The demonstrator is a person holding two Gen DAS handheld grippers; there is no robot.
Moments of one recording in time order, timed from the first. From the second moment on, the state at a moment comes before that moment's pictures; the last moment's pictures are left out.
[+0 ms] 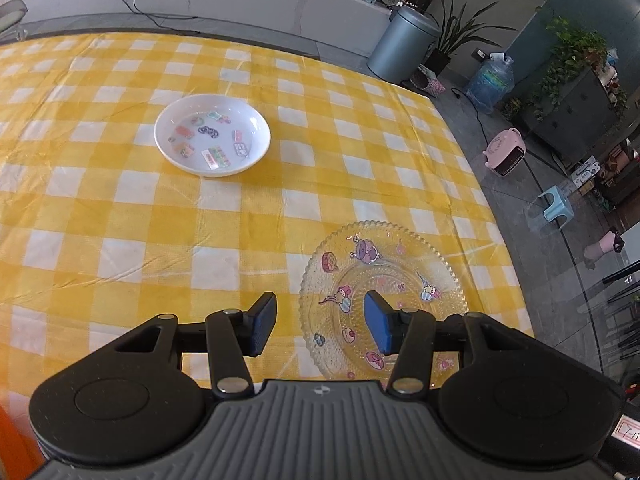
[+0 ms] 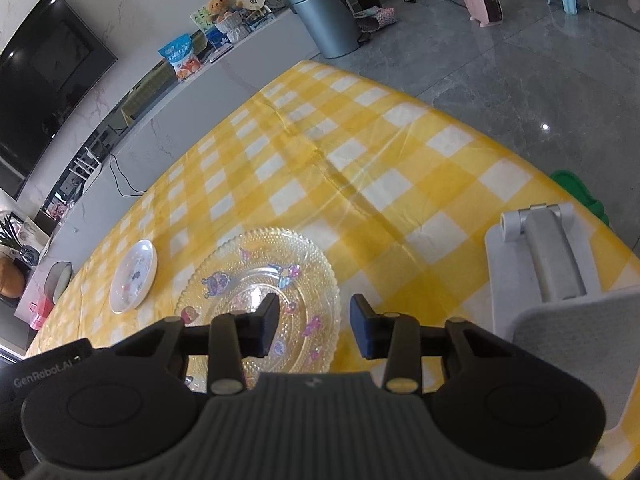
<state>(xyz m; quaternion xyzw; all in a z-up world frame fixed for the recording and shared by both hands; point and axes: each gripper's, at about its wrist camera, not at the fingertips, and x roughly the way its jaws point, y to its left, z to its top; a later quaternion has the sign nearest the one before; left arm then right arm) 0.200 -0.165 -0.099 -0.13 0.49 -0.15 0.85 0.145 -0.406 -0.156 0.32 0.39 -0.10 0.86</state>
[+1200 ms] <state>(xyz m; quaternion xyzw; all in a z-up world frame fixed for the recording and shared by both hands) 0.216 -0.170 -0.114 -0.15 0.50 -0.13 0.84 0.148 -0.392 -0.157 0.29 0.40 -0.08 0.87</state>
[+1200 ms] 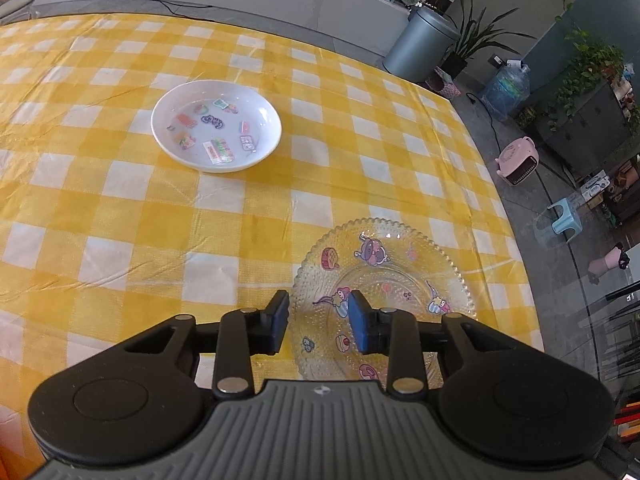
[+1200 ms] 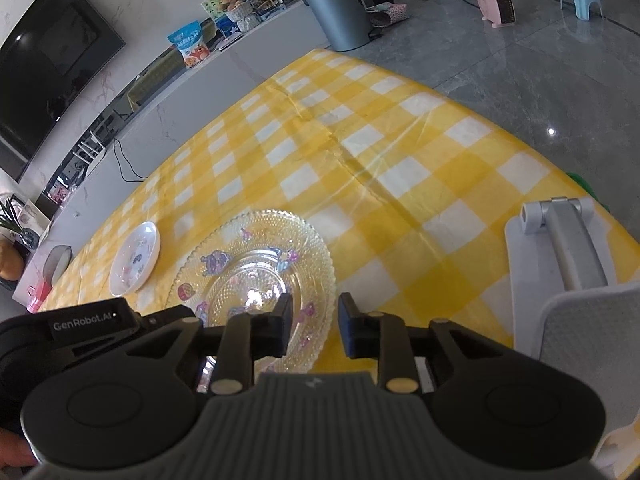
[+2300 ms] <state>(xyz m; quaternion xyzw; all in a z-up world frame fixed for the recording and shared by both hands) 0.181 -0.132 -0.095 -0.21 0.47 -0.12 0.85 0.122 -0.403 -0.156 0.38 0.38 -0.05 0.84</state>
